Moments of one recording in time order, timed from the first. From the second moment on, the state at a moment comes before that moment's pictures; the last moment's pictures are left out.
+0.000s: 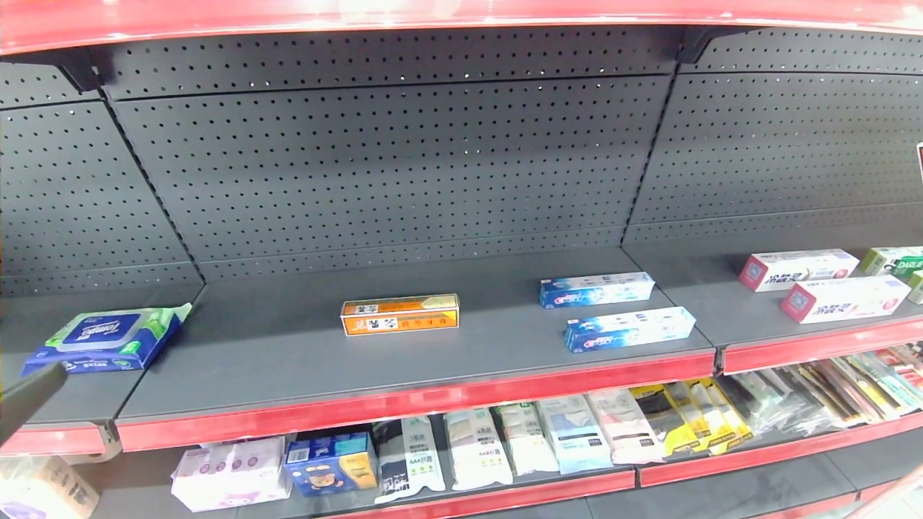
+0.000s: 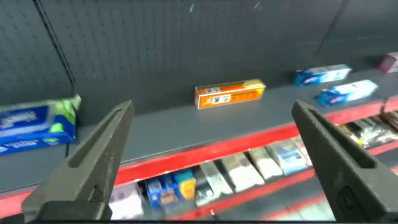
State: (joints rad) left arm -0.02 0.68 -0.55 -0.04 -0.21 -0.09; right arm 0.08 0.78 -0.61 0.01 -0.16 -0.18
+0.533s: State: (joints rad) left arm -0.03 1.43 -0.74 -0.25 -0.20 -0.21; right arm 0.09 0.78 -0.62 0.01 -0.14 -0.24
